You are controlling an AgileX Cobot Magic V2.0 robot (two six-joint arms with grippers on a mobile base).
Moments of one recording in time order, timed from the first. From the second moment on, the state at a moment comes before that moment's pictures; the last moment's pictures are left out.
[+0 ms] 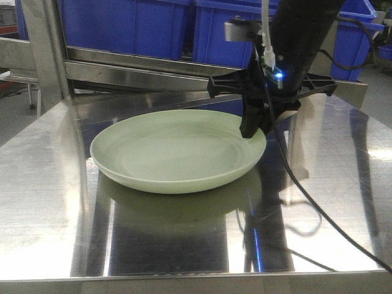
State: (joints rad) left arm -0.06 0.00 0.01 0.04 0.06 -0.10; right arm 0.47 1.84 -1.32 -0.04 0.59 0.32
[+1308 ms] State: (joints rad) left arm -0.06 0.00 0.01 0.04 0.06 -0.10; right arm 0.47 0.28 -0.65 -0.96 0.60 0.99
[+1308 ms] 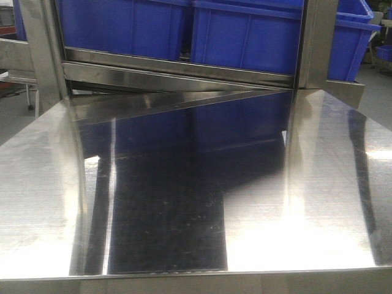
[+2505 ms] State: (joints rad) left arm -0.06 0.00 0.01 0.04 0.06 -0.10; right arm 0.47 0.21 -0.28 -1.05 0.13 1.03
